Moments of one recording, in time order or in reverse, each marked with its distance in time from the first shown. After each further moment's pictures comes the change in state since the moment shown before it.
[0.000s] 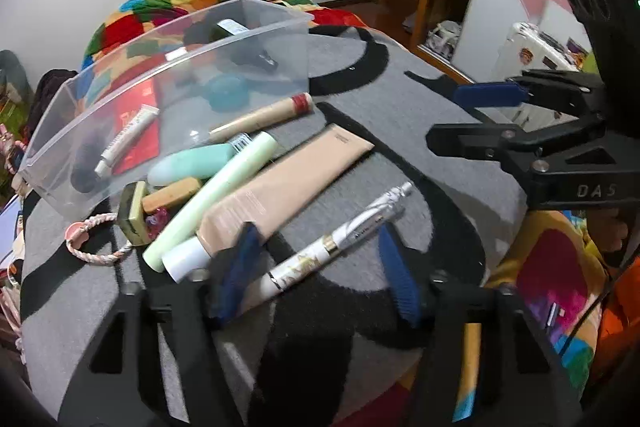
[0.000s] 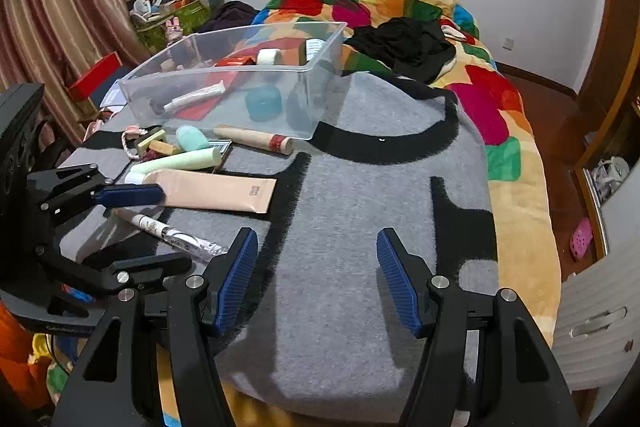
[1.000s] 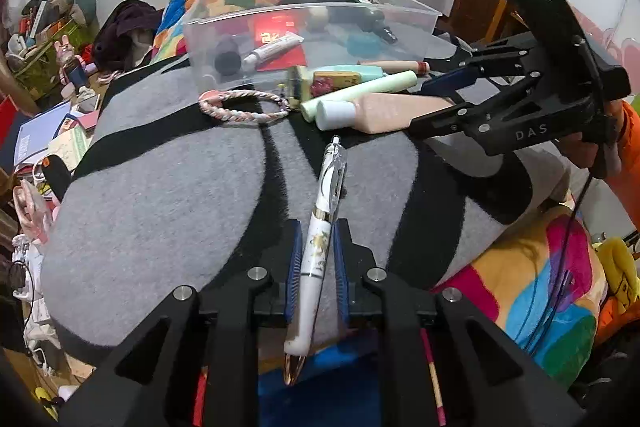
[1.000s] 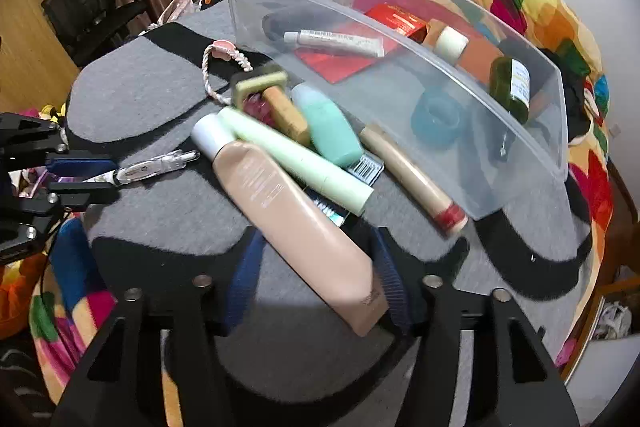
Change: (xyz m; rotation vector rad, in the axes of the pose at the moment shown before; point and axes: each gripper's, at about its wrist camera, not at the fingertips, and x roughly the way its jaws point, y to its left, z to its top) left arm -0.061 0.065 -0.077 -0.259 -0.012 0.139; right arm 0.074 0.087 0.043 -0.469 0.258 0.201
